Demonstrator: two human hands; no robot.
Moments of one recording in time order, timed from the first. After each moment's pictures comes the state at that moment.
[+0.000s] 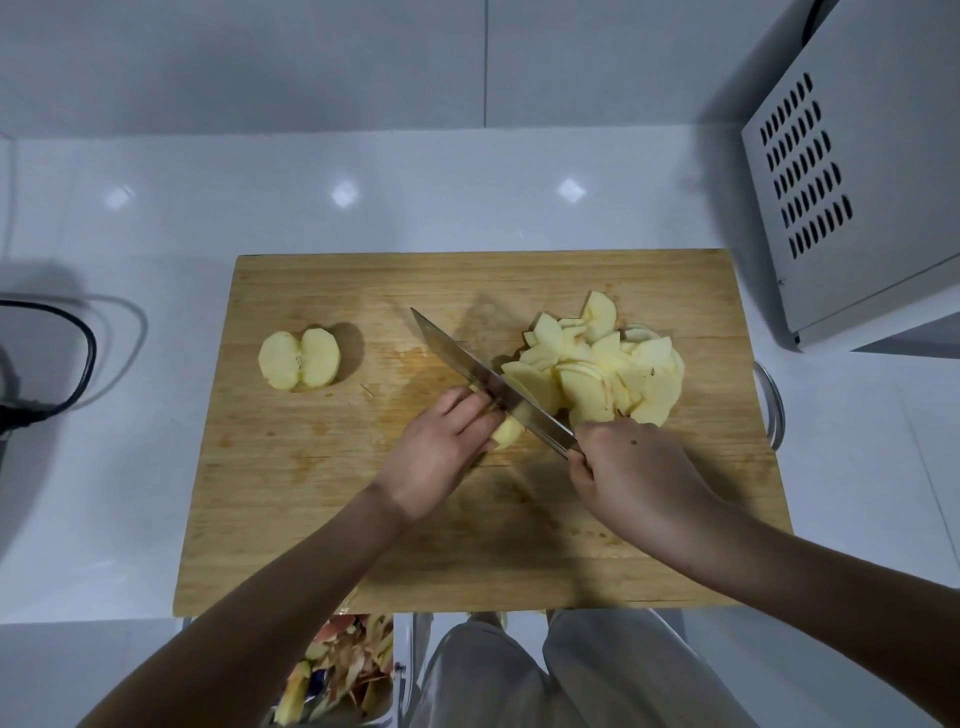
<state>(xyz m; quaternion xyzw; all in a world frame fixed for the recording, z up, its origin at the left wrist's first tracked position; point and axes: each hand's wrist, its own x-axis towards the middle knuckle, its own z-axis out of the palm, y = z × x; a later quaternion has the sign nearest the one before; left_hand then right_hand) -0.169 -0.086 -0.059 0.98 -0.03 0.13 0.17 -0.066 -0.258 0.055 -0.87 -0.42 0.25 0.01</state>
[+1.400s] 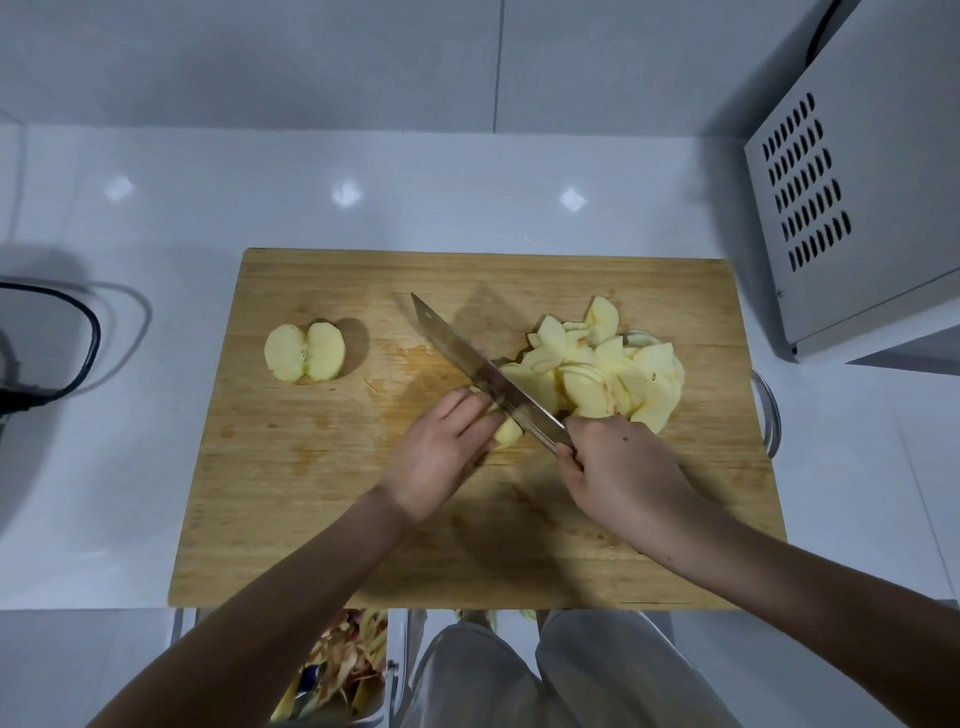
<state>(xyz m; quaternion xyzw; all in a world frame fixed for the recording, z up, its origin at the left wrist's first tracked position) -0.174 -0.091 -0.069 0.97 -0.01 0.17 0.18 -0.070 -0.251 0.043 -0.88 -0.41 0.24 0.03</state>
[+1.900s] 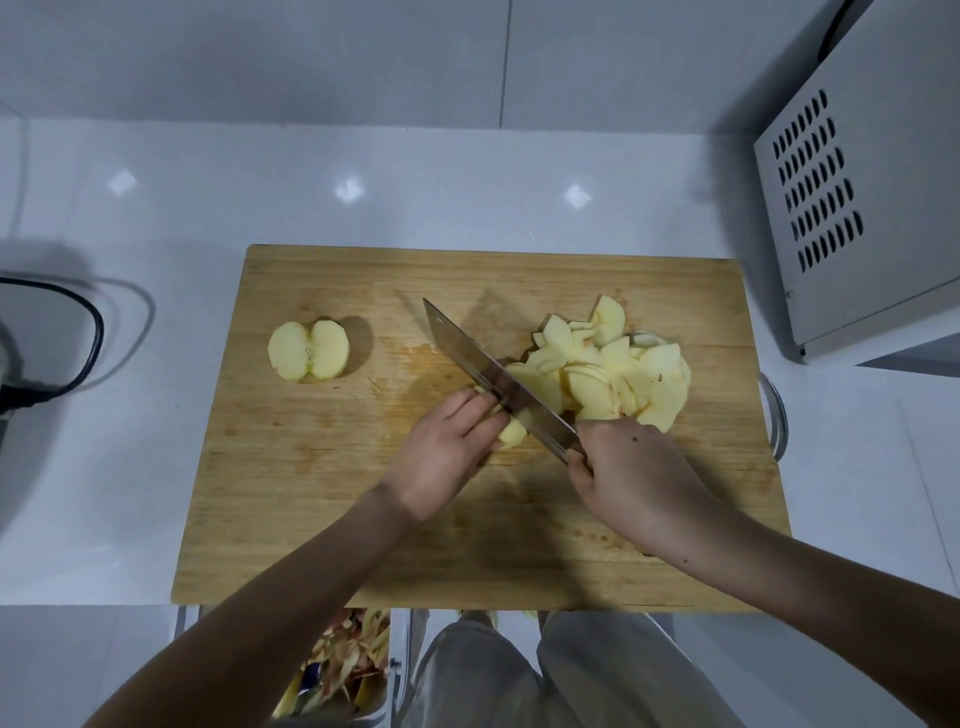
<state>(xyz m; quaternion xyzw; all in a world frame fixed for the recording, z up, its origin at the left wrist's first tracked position) -0.173 -0.090 -0.069 0.97 -0.02 0.18 0.18 -0.067 -0.251 0.046 -0.88 -0.41 0.25 0.03</state>
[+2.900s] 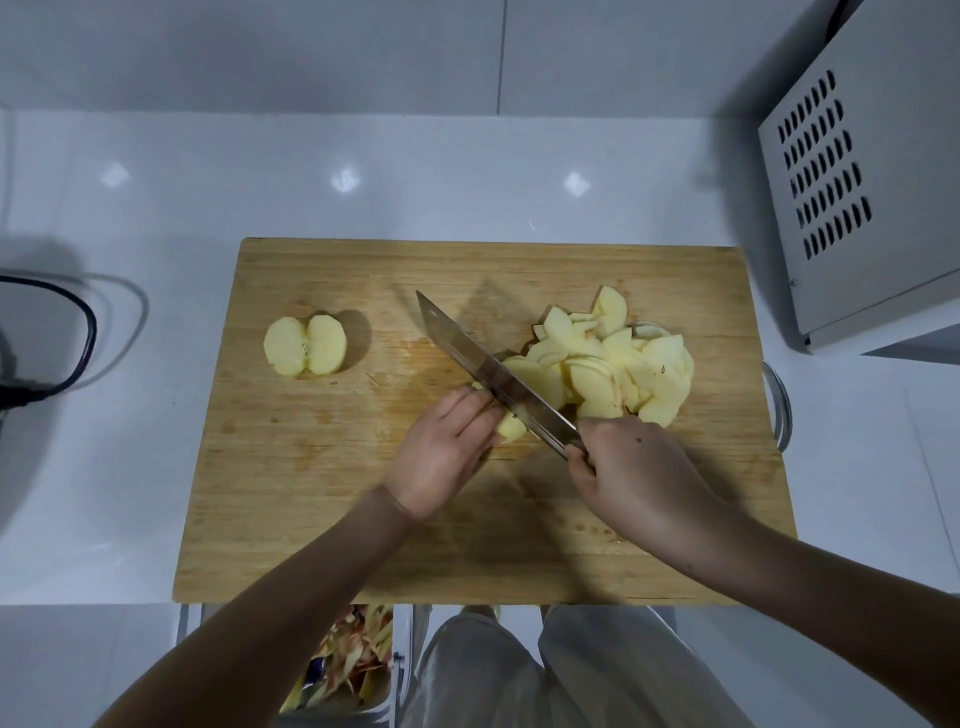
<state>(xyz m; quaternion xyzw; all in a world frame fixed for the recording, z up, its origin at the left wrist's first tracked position) -0.175 -0.094 -0.068 0.96 0.01 0.21 0.21 -0.071 -0.253 0.051 -0.87 -0.42 0.24 0.03</state>
